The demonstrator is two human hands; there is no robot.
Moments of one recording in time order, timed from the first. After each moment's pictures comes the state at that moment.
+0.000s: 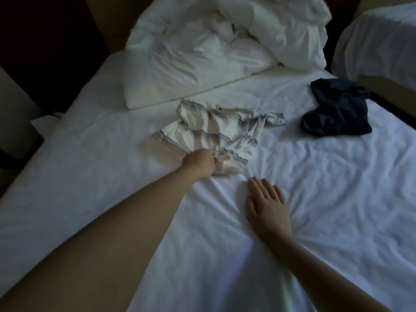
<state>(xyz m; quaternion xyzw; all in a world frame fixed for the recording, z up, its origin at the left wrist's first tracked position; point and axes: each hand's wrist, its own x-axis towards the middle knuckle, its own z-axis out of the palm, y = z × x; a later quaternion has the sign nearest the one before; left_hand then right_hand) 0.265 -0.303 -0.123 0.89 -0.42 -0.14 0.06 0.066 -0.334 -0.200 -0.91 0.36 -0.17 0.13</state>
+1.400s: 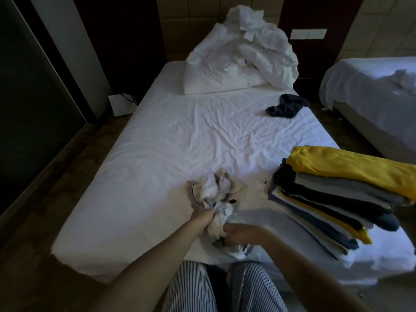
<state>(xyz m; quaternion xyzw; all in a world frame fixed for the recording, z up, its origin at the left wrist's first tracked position) -0.212 0.151 -0.042 0.79 0.00 -0.41 0.46 -0.321 0.062 -0.012 -0.85 0.17 0.33 0.38</state>
